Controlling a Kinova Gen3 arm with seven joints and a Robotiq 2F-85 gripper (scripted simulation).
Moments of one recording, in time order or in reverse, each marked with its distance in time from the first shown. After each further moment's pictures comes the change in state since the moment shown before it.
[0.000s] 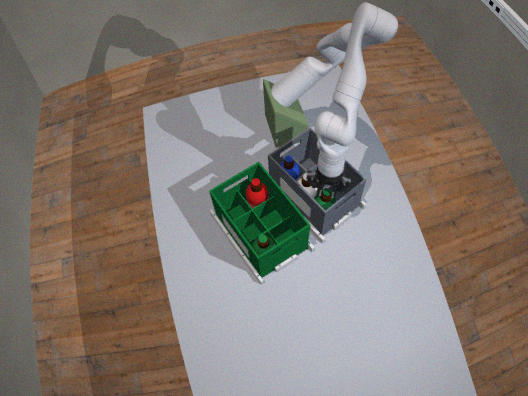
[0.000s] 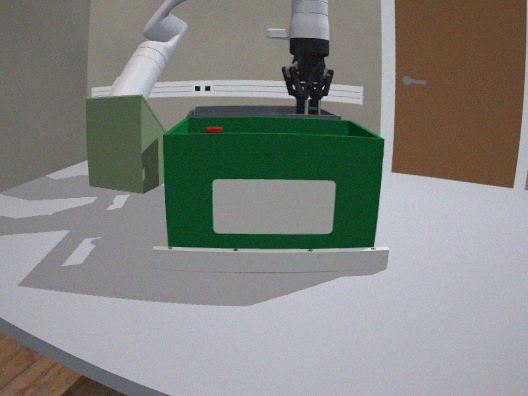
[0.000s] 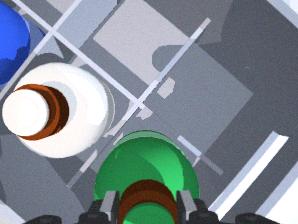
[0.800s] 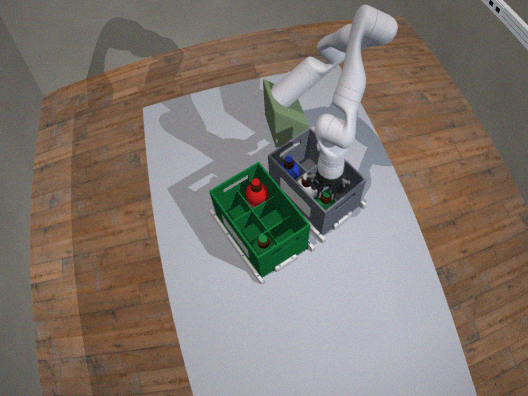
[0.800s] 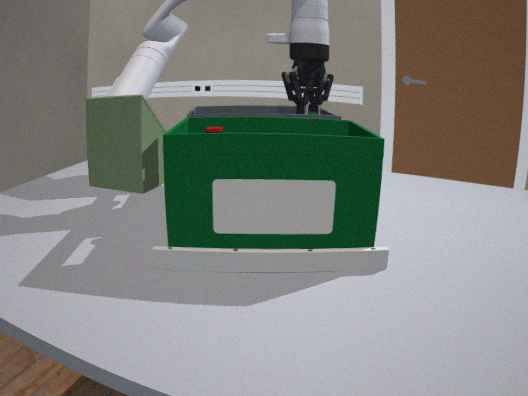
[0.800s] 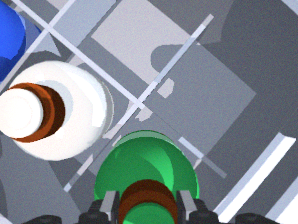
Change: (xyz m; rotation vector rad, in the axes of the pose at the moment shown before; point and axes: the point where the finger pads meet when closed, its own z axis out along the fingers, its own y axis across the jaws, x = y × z) arm 0.000 0.000 0.010 0.000 0.000 0.000
